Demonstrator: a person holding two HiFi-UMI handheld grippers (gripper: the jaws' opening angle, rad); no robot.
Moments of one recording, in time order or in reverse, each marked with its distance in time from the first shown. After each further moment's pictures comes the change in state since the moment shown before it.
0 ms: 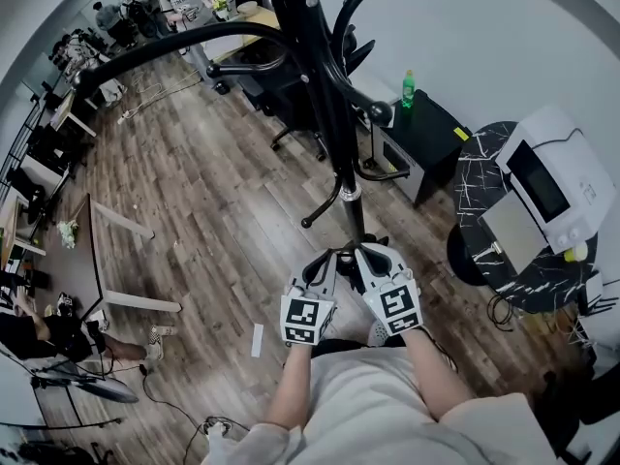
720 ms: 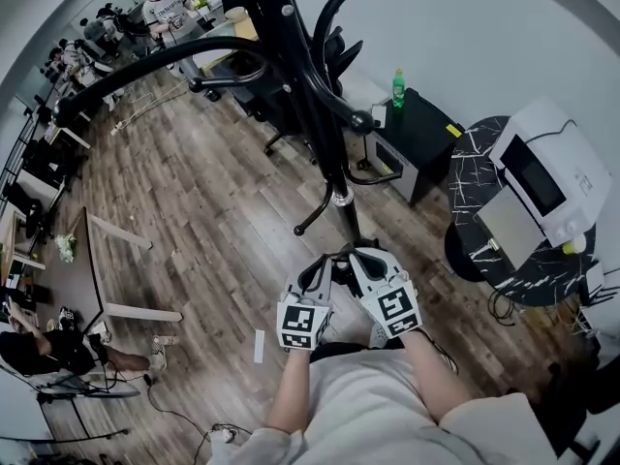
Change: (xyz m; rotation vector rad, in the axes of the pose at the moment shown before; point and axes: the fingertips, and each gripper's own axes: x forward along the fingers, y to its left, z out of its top) left arm 0.004 0.001 -0.001 -0.001 -0.002 -0.013; right arm 0.001 -0.002 -0.001 0.029 -0.003 0.024
